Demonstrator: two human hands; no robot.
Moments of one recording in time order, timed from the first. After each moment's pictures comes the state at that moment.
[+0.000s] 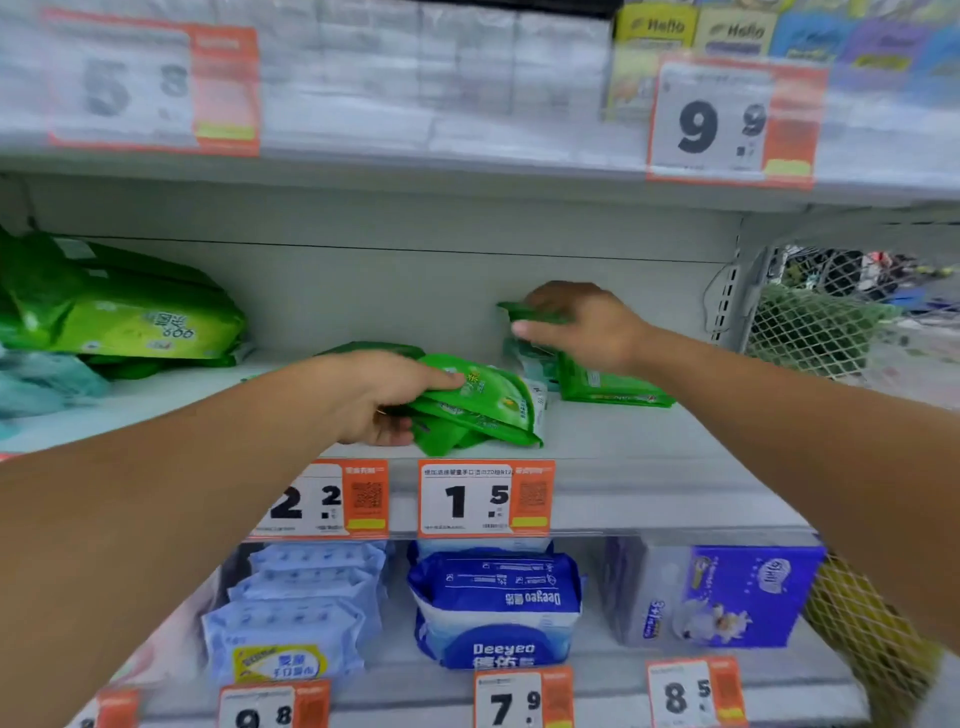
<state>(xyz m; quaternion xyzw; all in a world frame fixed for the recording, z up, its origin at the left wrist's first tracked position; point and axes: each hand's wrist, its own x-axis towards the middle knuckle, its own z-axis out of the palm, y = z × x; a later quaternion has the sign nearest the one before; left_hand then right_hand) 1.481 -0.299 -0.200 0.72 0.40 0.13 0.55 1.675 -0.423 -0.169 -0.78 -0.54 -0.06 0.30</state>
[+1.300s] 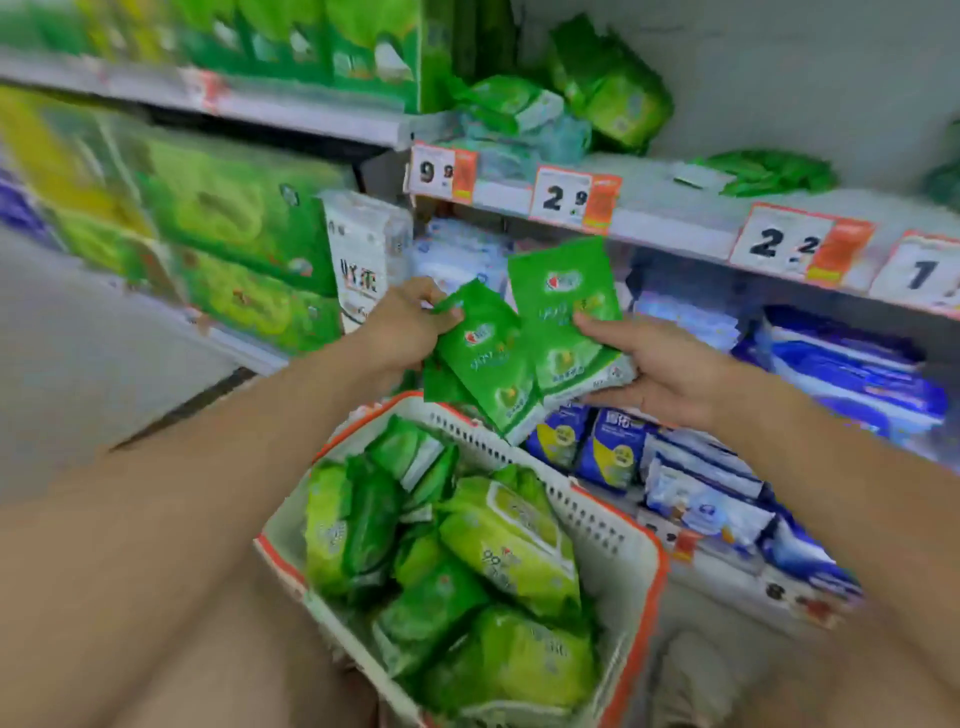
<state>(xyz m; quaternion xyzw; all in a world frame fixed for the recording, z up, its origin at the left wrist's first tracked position) 1.035 -0.332 -0.320 0.62 0.50 0.36 0.48 1.259 -0.426 -0.302 -0.58 -0.43 0.54 0.43</state>
